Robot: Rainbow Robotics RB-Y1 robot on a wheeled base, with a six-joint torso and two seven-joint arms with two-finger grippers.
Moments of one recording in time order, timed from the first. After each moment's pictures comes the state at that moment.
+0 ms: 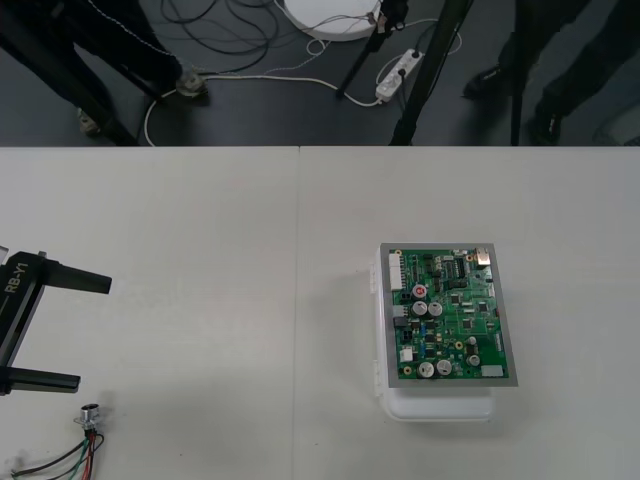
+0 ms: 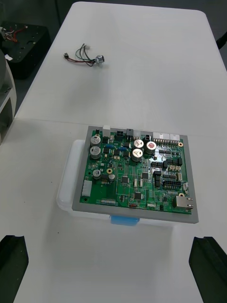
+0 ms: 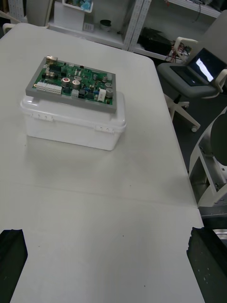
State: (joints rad) right arm 0.22 -1.21 -0.42 -1.84 0.95 -1.56 0.11; left arm 0.13 1.05 0.19 -1.90 -0.99 -1.47 0.17
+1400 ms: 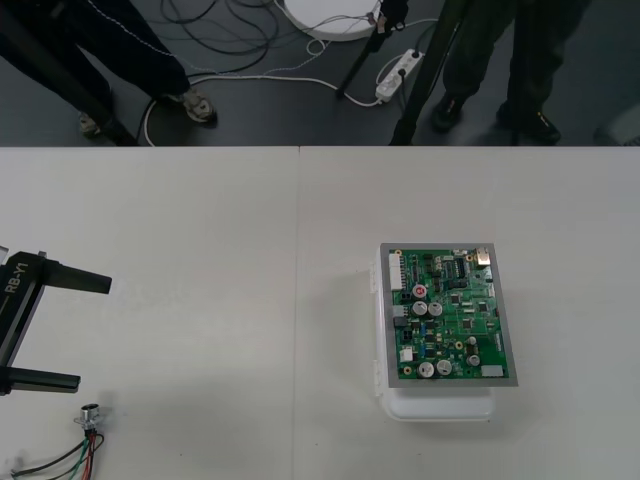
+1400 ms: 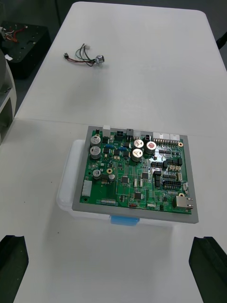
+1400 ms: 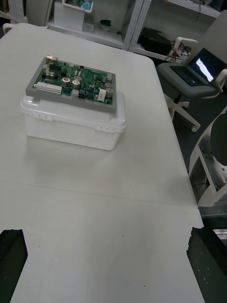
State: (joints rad) right arm 0.22 -1.21 -0.42 -1.84 0.95 -1.56 0.11; left arm 0.13 1.05 0.19 -1.90 -0.99 -1.47 0.17
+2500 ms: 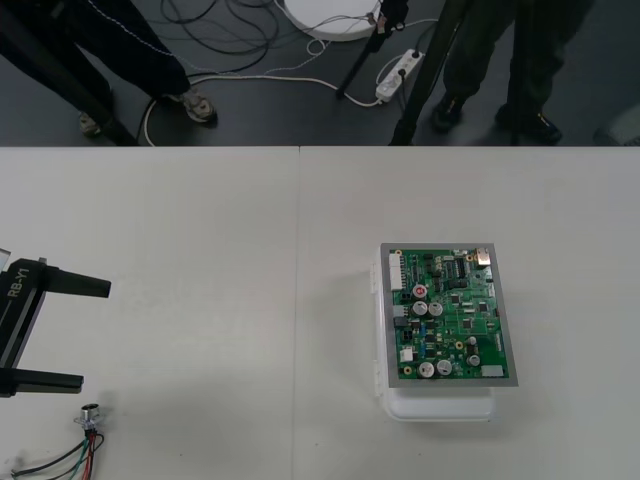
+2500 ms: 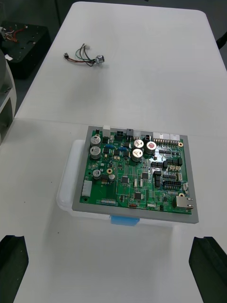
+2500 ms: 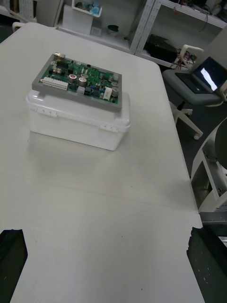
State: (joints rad) right arm 0.22 -1.21 -0.42 -1.84 0.95 -1.56 0.11; left arm 0.15 1.02 0.19 -1.86 -1.00 -1.47 0.17
